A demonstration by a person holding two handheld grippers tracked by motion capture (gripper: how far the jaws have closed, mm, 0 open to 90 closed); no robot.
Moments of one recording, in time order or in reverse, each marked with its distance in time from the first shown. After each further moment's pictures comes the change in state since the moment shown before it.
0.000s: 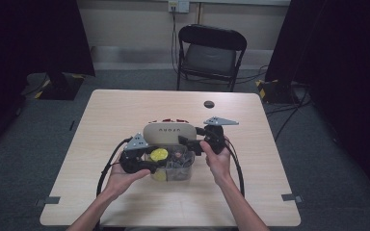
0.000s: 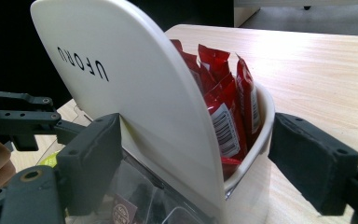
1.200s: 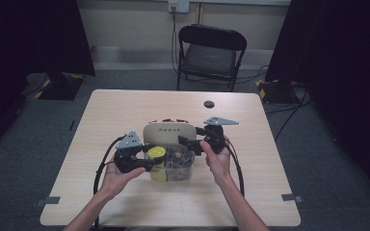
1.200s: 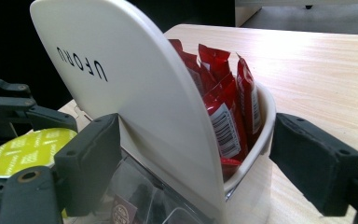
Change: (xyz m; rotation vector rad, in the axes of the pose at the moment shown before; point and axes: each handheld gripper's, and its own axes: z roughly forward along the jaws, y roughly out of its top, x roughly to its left) left arm 0.000 0.008 -0.021 -0.061 -0.016 -0.013; right arm -0.001 0.000 0.001 0.000 0.006 0.003
